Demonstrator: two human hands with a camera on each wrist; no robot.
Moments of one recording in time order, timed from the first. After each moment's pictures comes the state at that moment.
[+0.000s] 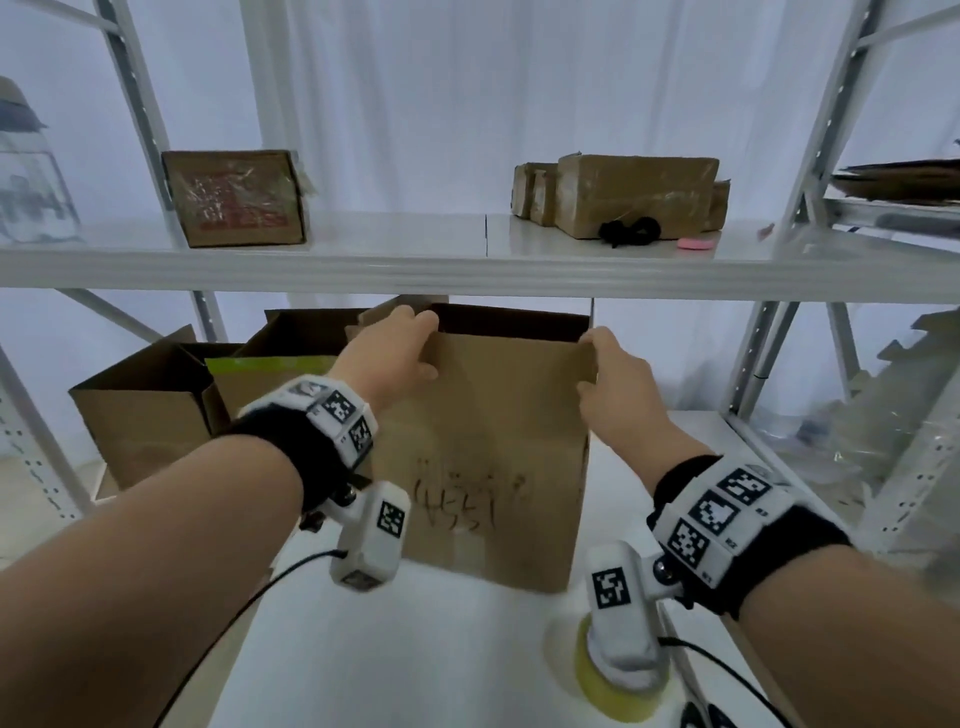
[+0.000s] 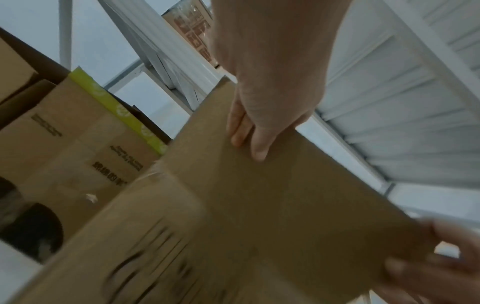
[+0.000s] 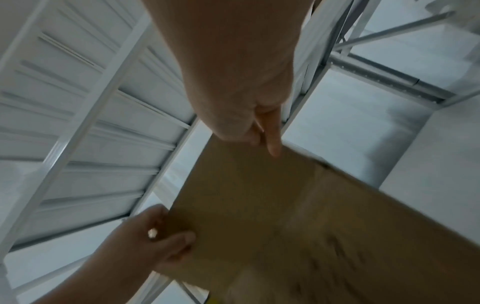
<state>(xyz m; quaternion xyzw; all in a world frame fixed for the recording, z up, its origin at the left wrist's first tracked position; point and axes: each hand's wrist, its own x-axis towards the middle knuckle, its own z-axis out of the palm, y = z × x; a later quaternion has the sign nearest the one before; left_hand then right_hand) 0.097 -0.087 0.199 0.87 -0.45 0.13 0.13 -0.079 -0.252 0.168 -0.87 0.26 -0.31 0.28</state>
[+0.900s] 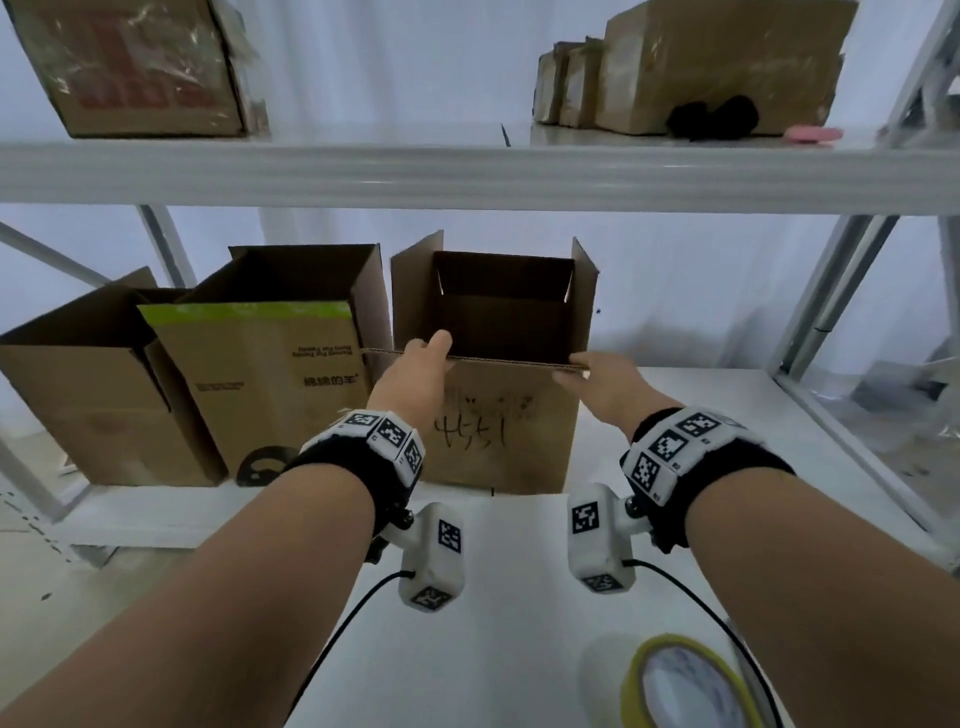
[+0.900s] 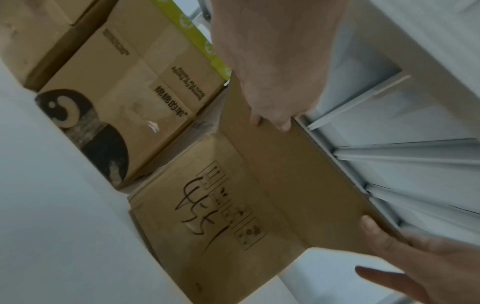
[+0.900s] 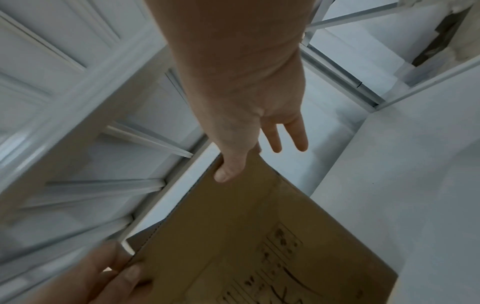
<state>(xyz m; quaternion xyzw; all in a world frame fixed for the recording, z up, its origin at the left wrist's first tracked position) 0.175 -0.166 0.056 0.90 -0.39 0.06 0.18 0.042 -0.339 0.064 -0.91 0.30 -0.09 0.26</state>
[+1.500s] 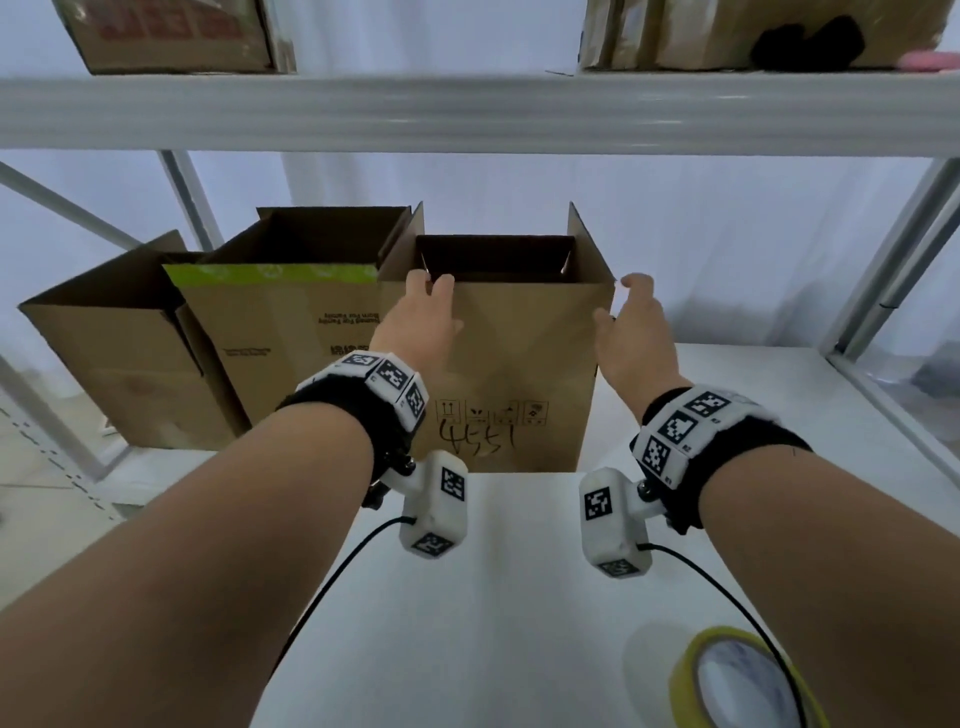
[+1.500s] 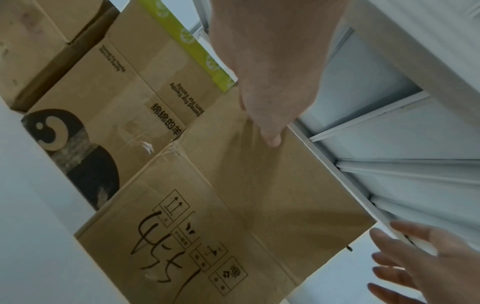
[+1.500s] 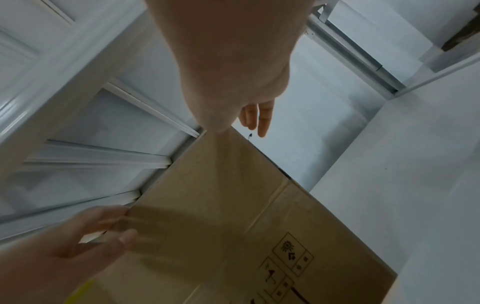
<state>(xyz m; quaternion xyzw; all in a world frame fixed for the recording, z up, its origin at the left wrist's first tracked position) 0.209 -0.149 0.066 0.92 -0.36 0.08 0.15 0.079 -0.323 0.048 -0.84 0.32 -0.30 0.31</state>
